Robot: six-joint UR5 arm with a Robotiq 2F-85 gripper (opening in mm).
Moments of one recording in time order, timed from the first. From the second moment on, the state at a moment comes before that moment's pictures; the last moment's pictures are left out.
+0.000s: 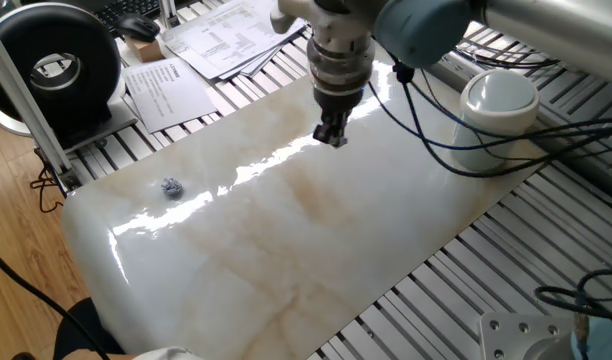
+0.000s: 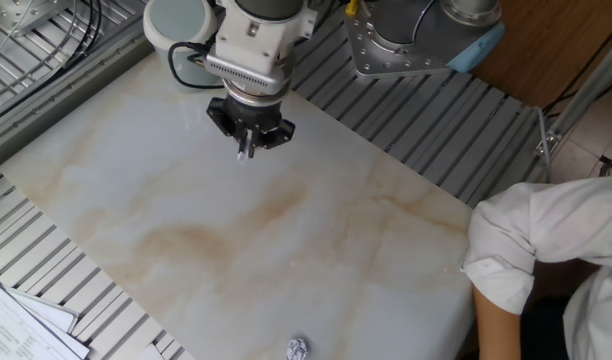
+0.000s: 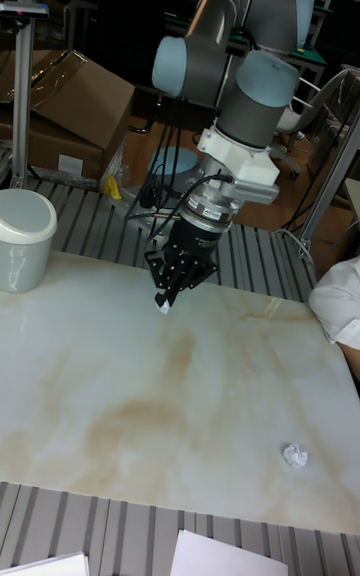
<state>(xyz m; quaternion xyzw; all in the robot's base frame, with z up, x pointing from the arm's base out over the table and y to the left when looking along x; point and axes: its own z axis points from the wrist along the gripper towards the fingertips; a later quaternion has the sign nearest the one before) 0.500 -0.001 0.117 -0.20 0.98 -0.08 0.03</state>
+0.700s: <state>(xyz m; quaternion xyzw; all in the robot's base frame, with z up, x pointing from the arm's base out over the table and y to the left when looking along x) 0.443 -0.065 0.135 -0.22 0.97 -0.09 0.02</state>
